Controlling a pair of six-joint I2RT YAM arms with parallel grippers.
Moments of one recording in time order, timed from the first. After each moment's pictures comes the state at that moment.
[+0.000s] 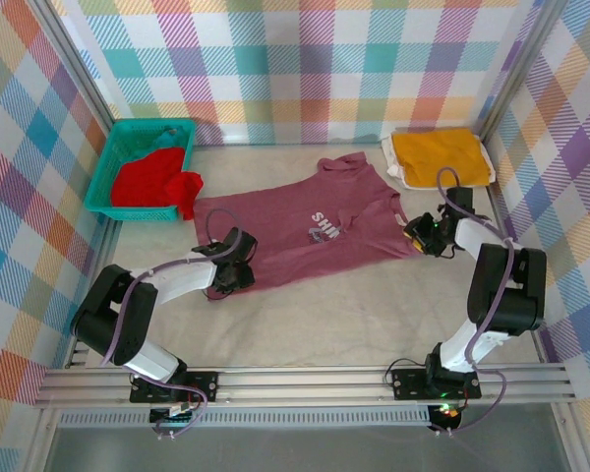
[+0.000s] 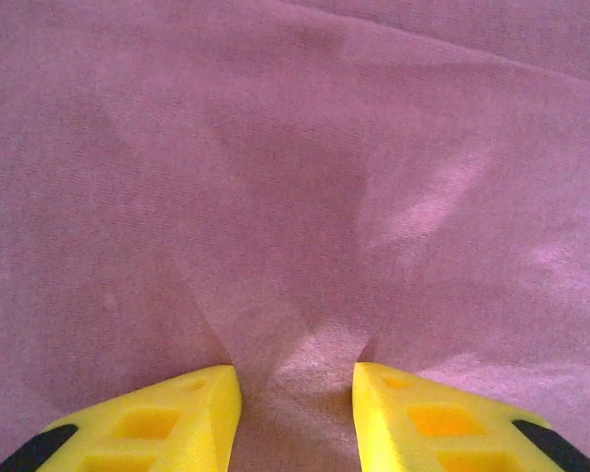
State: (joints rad) left arm -0.51 1.53 0.76 -0.47 -0.13 -0.80; right arm -0.12 1.65 0.97 -0.43 -0.40 0.64
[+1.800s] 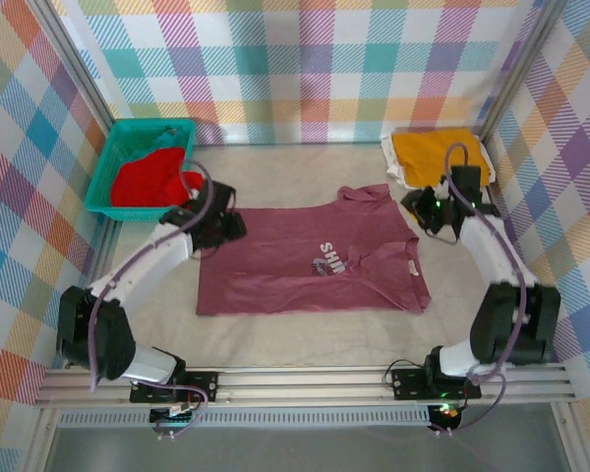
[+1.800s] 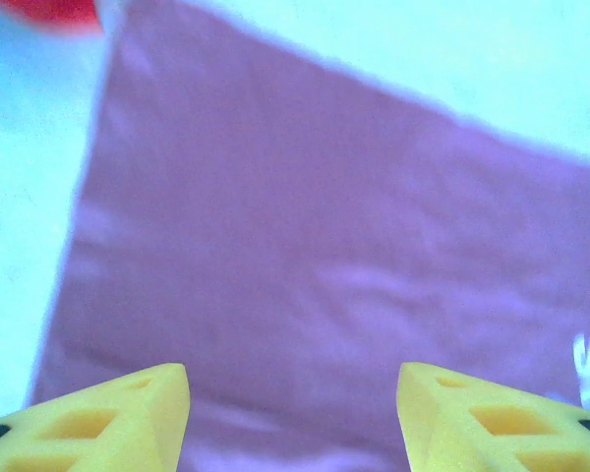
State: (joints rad) left arm -0.33 1.47 1.19 -0.71 -0.14 -0.64; right arm -0.05 1.52 1.15 -0.48 -0.45 0.73
